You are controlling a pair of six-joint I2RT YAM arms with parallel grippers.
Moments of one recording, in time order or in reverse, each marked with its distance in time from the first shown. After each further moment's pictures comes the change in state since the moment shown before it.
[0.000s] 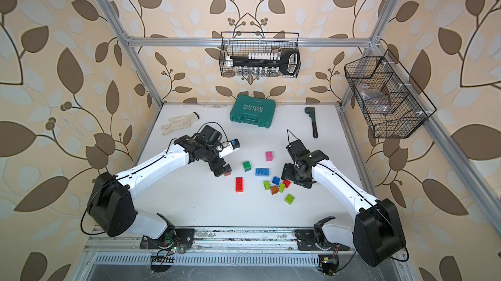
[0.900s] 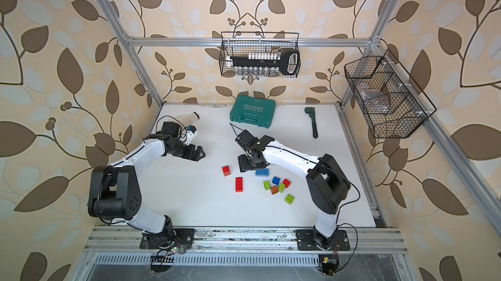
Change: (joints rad) left arm 0.496 0.109 -0.127 0.151 0.079 -0.275; right arm 0.405 0.618 0.624 0.126 0.054 -0.205
